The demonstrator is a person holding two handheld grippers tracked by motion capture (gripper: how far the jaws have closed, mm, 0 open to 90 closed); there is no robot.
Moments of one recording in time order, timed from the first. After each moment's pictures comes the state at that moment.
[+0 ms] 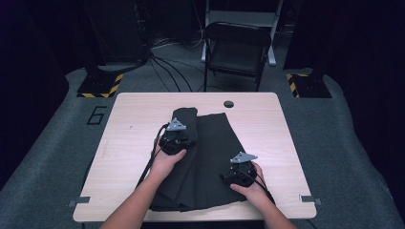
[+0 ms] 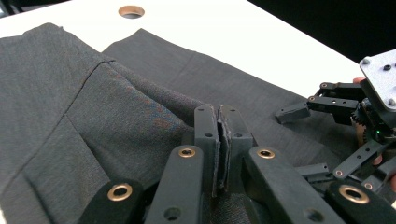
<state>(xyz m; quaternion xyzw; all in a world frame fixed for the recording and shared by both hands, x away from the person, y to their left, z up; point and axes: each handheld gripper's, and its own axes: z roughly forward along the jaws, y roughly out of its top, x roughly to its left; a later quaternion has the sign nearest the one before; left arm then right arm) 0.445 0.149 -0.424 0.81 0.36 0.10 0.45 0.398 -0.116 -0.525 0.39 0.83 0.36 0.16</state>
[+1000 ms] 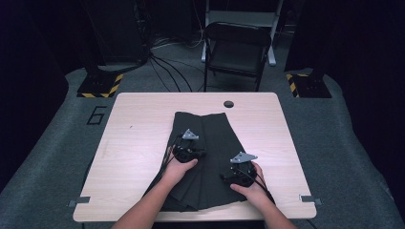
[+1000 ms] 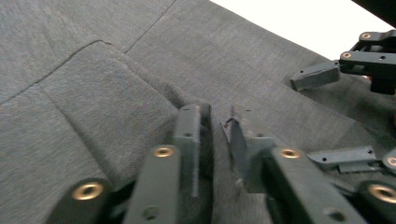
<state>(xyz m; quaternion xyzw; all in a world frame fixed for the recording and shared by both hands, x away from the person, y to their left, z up) 0.453 0.127 -0.476 0.83 0.37 0.07 0.42 0.398 -0.116 -0.525 0.39 0.83 0.36 0.16</state>
